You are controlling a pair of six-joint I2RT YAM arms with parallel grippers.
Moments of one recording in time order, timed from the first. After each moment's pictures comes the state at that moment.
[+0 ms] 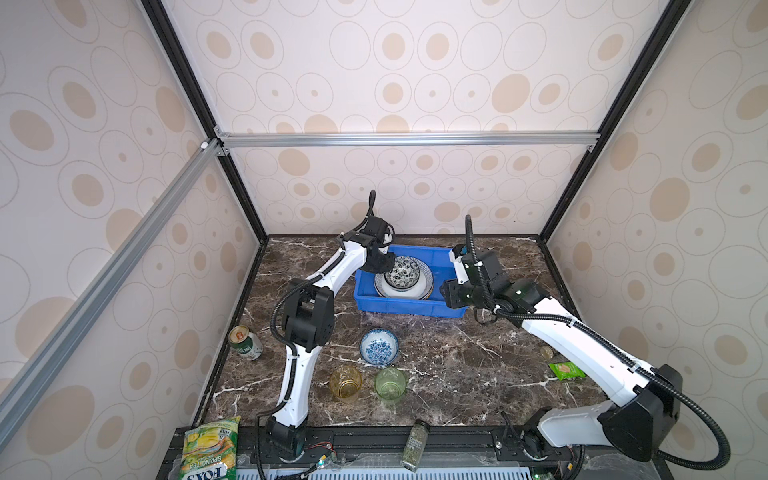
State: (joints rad) left arm -0.39 2.25 2.04 -0.85 0.15 -0.18; right arm 0.61 1.35 1.26 -0.67 0.12 0.29
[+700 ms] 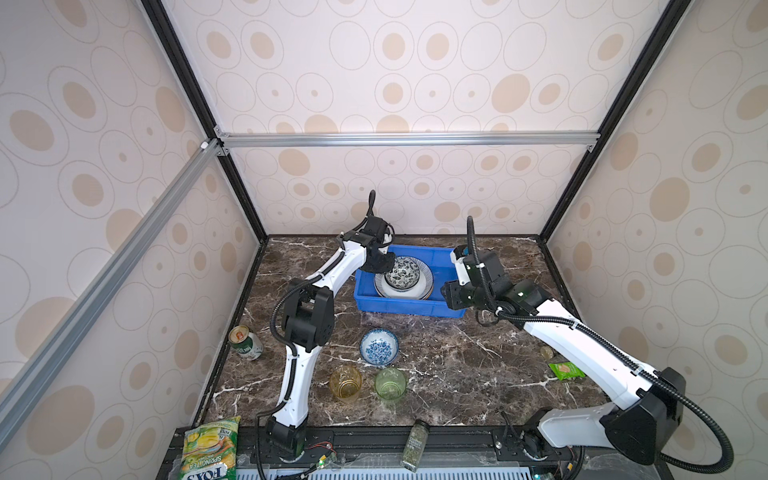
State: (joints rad) left arm -0.39 2.25 2.04 -0.85 0.16 -0.18; right arm 0.61 1.33 1.25 -0.67 0.12 0.29
